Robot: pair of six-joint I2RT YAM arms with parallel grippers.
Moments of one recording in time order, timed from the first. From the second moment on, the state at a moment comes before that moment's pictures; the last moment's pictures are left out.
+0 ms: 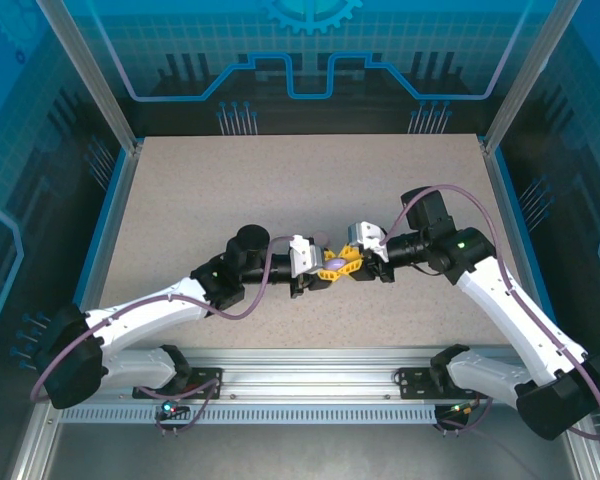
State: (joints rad) left arm -0.81 1.21 0.74 0.26 0.55 0.25; right arm 0.46 1.08 1.08 -0.80 -0.89 -0.77
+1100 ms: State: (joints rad) left arm -0.81 1.21 0.74 0.25 0.54 0.25; right arm 0.46 1.04 1.08 -0.75 -0.84 -0.72
